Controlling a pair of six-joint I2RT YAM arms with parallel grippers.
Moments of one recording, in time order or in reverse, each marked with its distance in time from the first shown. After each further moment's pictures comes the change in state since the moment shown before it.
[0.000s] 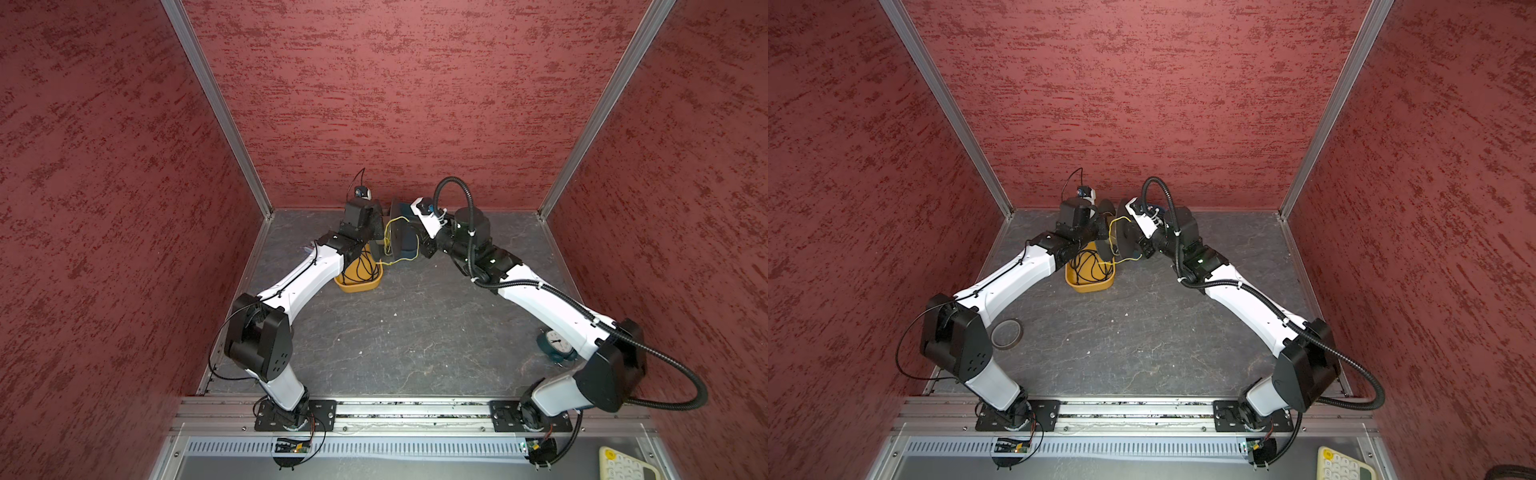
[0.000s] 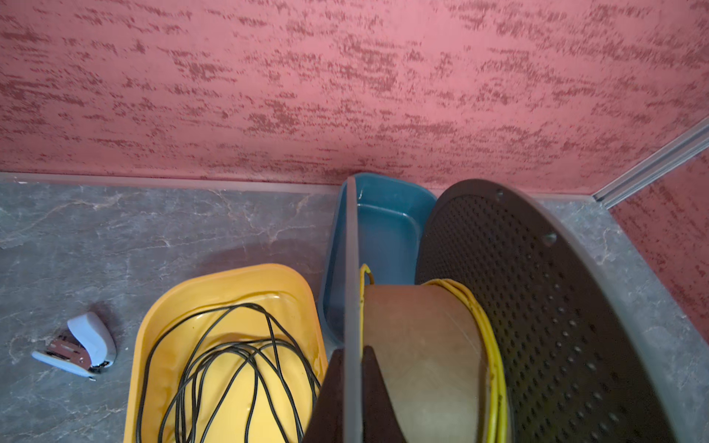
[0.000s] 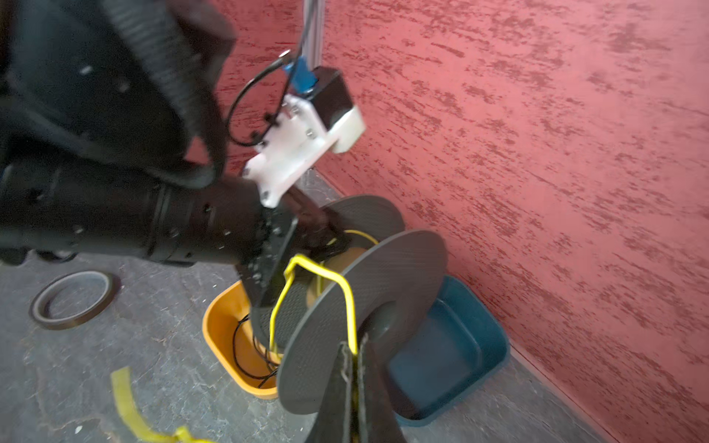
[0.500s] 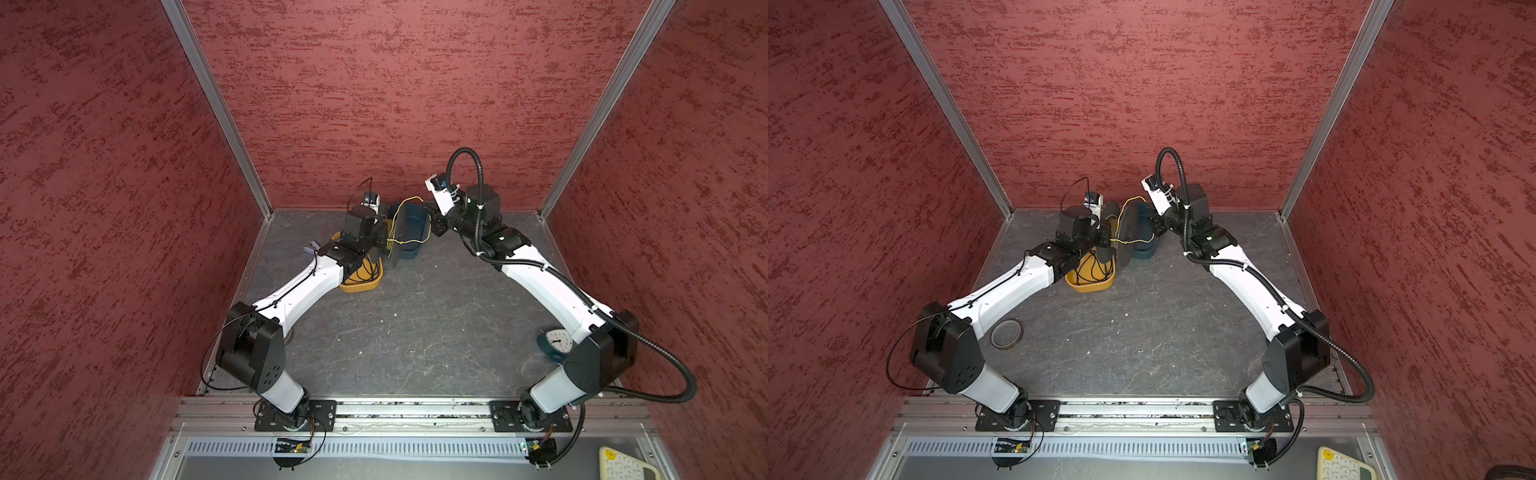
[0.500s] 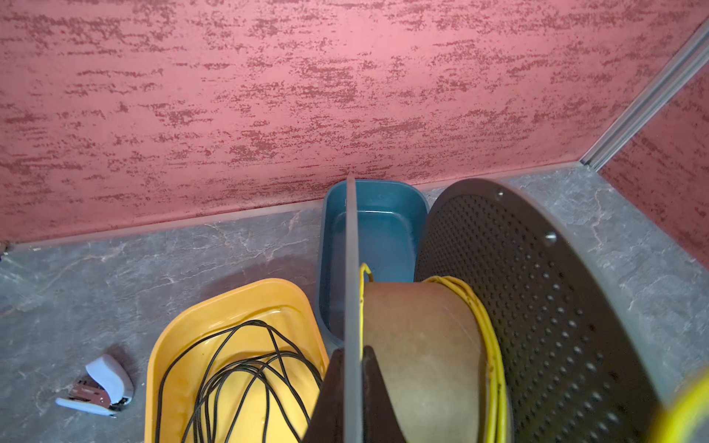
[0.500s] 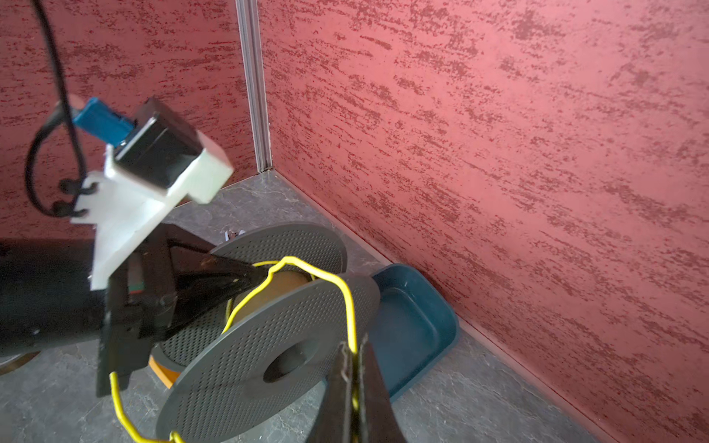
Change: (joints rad) left arm -0.042 -0.071 -0.101 0.112 0.004 0.172; right arm -0.105 0.114 0.212 -0.140 0.003 0.016
